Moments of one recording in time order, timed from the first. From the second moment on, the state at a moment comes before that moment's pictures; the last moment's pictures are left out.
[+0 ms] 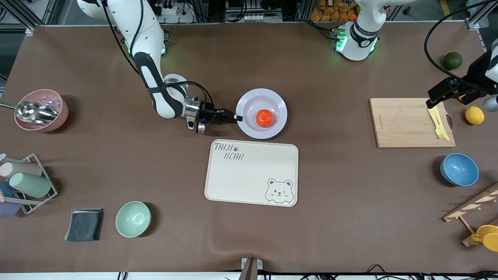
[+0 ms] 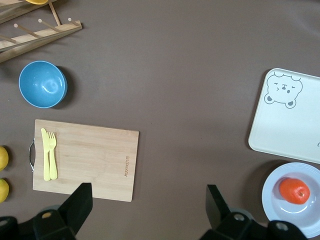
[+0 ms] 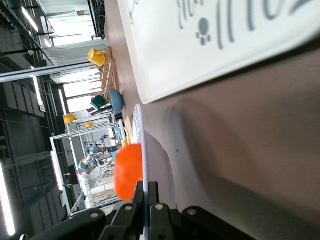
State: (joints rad) left arm 0.01 0.00 -0.07 -1.52 -0.01 1.56 -0.18; right arm 0.66 0.53 -0.06 -2.28 2.22 2.01 -1.09
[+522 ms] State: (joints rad) left arm 0.01 0.00 -0.07 -1.52 -0.01 1.56 -0.18; right arm 0.58 0.48 -0.07 -2.26 2.23 2.01 -1.04
